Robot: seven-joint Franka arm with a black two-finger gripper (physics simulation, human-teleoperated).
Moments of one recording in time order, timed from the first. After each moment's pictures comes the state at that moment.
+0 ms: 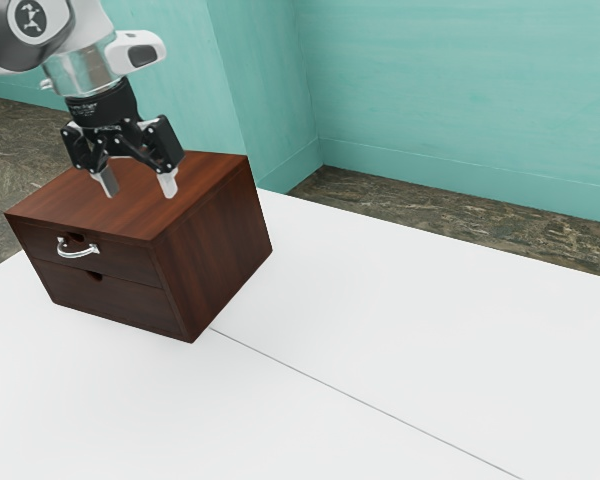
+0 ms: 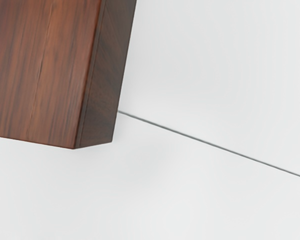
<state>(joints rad) -0.25 0.08 0.54 -1.27 -0.04 1.38 -0.06</state>
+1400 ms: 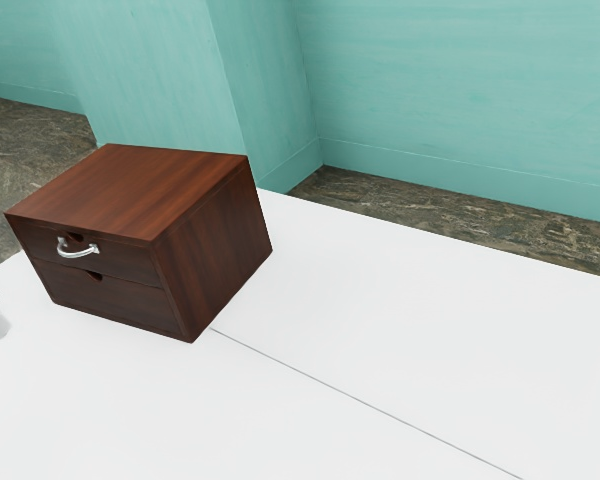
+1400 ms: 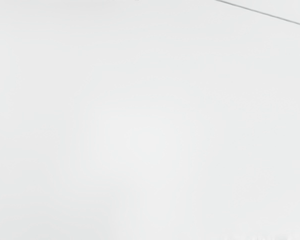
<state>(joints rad) -0.15 -0.85 0.41 -2.14 0.17 1.52 -0.04</state>
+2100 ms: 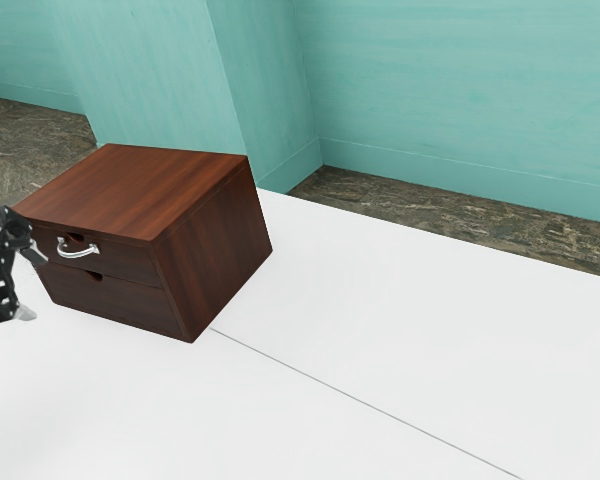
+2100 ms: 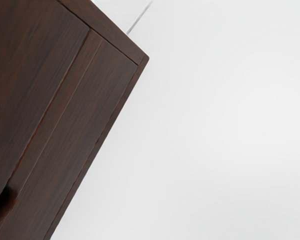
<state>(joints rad) -0.60 -0.87 0.85 -2.18 0.71 1.88 0.96</state>
